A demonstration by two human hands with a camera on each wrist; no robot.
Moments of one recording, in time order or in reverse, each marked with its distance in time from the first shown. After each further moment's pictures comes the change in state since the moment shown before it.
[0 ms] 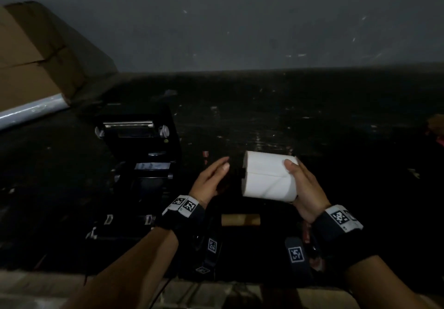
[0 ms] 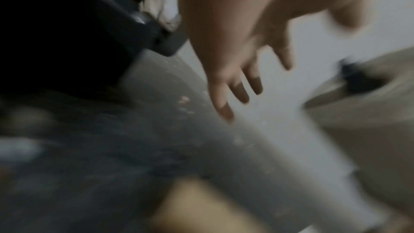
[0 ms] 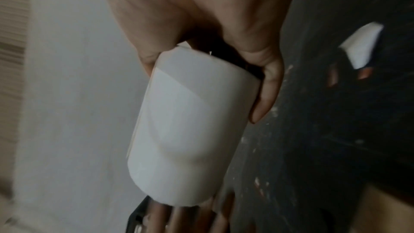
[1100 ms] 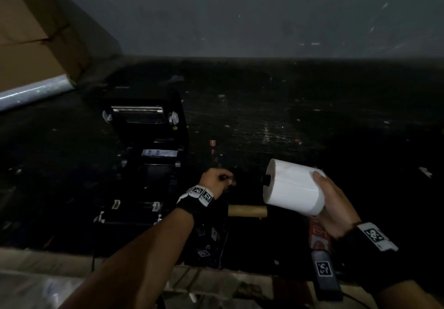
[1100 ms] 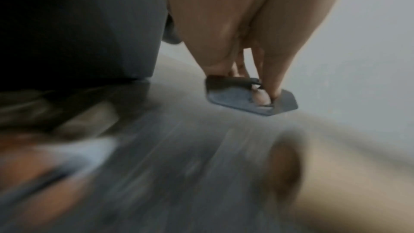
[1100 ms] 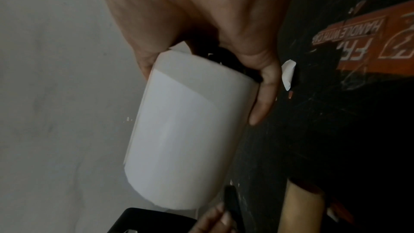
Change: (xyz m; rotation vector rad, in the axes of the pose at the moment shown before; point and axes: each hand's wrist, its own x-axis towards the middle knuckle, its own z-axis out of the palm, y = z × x) left_hand 0.036 -0.057 -0.022 0.587 0.056 -0.058; right_hand -0.009 0.032 -0.035 0.054 0.031 0.059
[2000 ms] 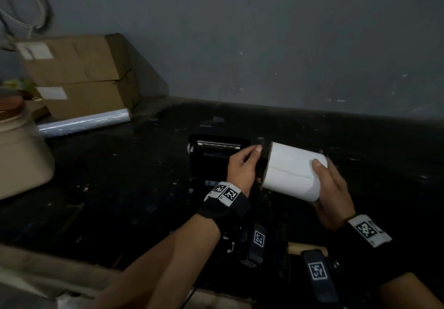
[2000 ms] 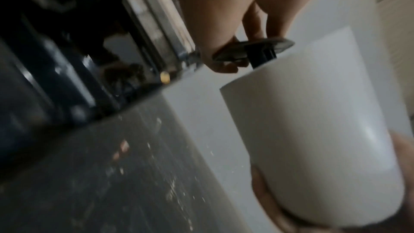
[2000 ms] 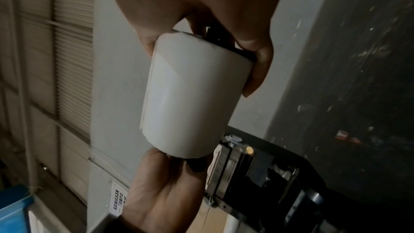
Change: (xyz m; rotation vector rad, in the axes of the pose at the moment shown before) left_hand -0.070 0.076 -0.151 -0.893 0.286 0.316; right_hand -0.061 -0.040 0.214 -0.043 -0.008 -0.385
